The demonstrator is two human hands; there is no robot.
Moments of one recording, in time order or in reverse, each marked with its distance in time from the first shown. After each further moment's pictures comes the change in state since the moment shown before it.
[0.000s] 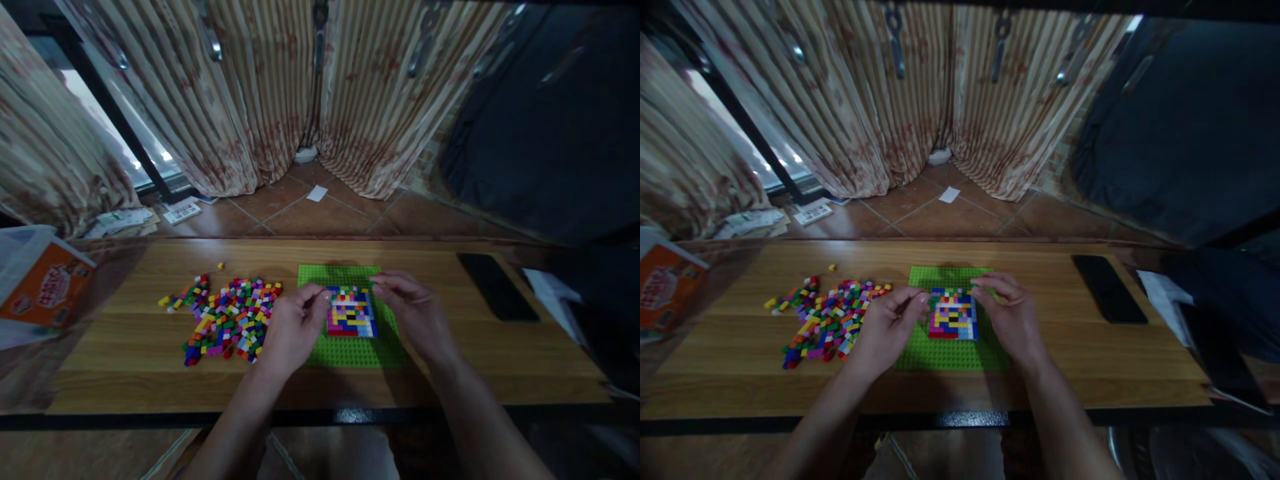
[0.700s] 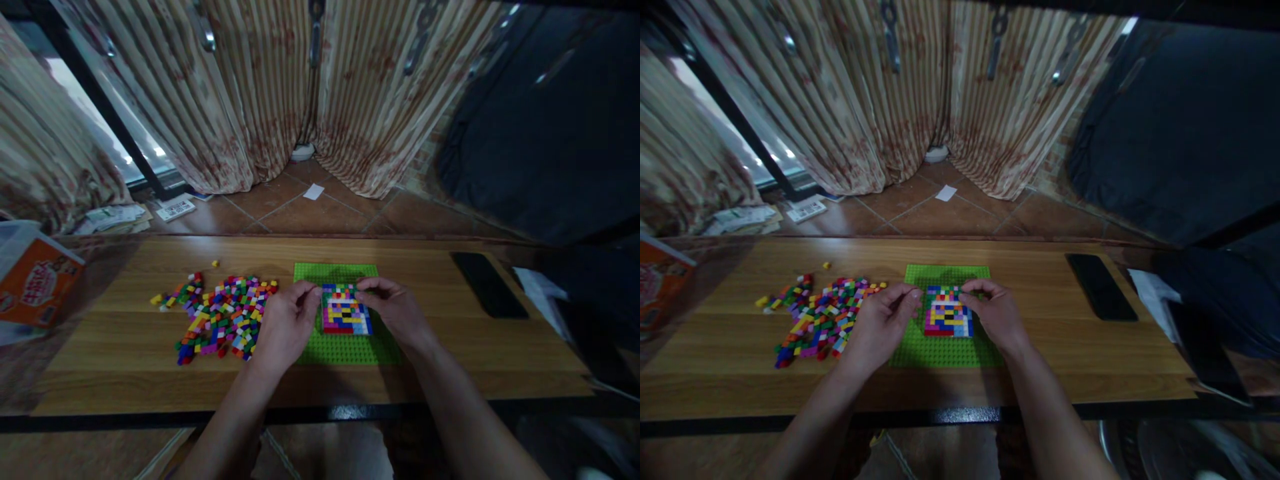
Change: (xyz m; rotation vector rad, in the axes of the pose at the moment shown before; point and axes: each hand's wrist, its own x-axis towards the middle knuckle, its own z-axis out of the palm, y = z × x) left_hand 0.004 0.004 -0.004 0.185 0.042 -0.036; right_hand 0.005 0.020 0.011 0.161 -0.077 0.338
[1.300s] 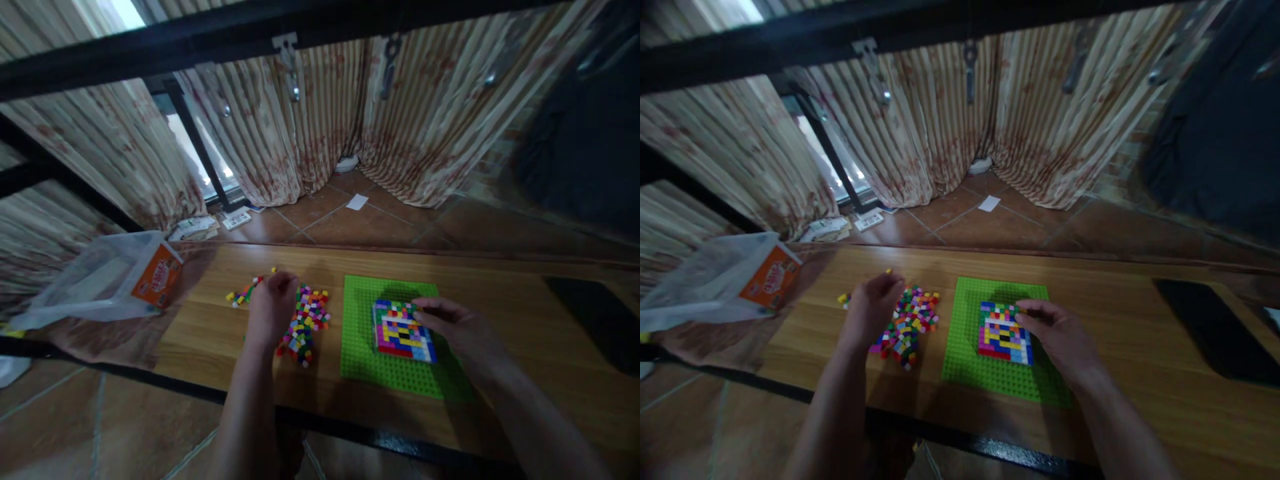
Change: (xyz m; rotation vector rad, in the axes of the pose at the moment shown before) left_hand 0.011 -0.036 -0.086 0.274 0.313 -0.225; right_hand 0.000 -0.005 -0.005 -0.095 -0.038 0.175
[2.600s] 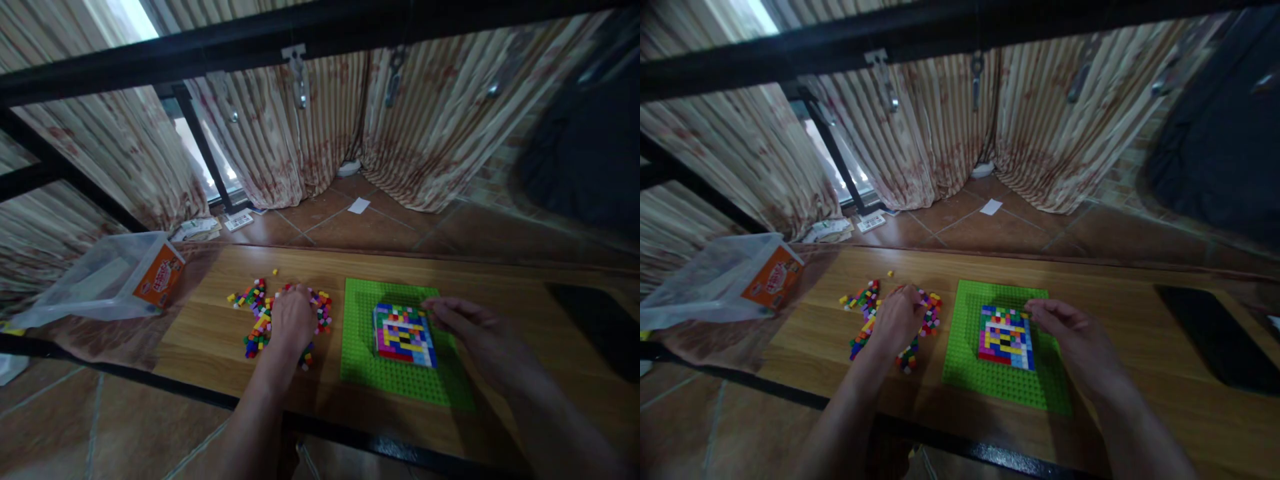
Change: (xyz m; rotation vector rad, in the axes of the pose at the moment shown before) left_hand -0.010 0.012 0.026 0.603 -0.205 0.050; right_hand -0.001 -0.008 -0.014 0.023 0.013 -0.089
